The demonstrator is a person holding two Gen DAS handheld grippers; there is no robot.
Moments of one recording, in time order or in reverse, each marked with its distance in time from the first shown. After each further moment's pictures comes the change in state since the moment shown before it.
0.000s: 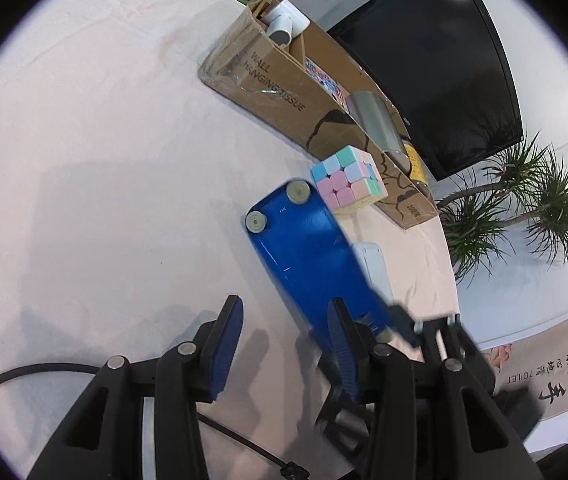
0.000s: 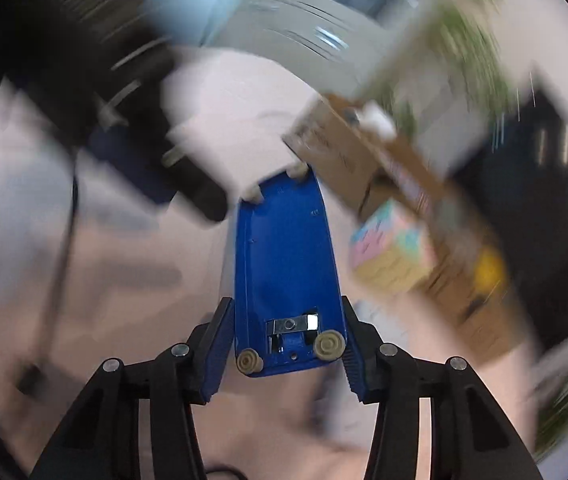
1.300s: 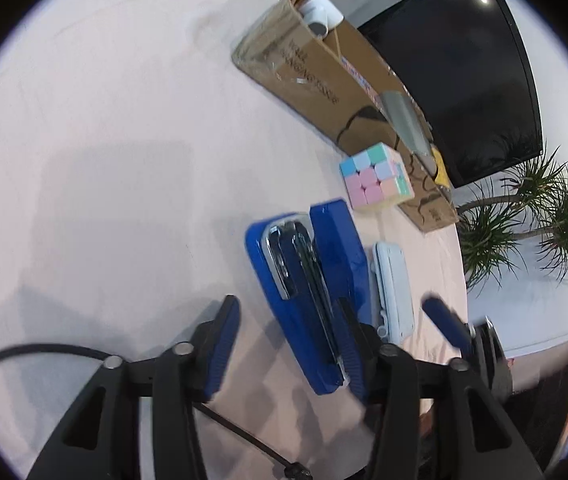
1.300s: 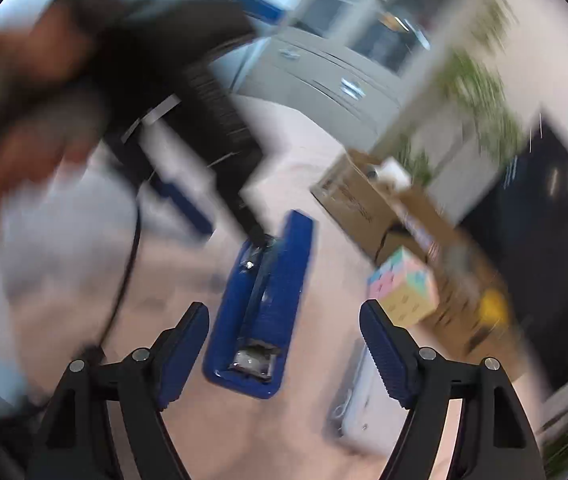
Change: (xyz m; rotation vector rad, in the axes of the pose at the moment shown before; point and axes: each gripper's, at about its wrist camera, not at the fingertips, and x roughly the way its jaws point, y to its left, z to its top) left arm 0.014 0.023 0.011 -0.062 0.040 0.039; right arm -0.035 -0.064 -0.001 0.348 -0.113 0.262
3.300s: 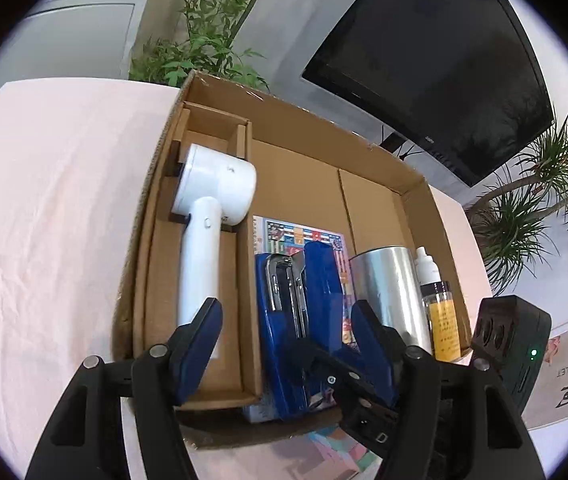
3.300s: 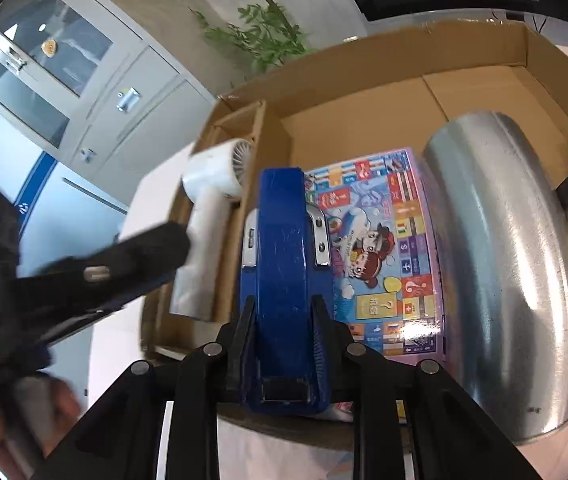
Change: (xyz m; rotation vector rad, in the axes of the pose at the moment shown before) left arm 0.062 -0.125 0.254 0.273 -0.029 0.128; right arm 0.194 -0.235 0.099 1.035 0.208 0.191
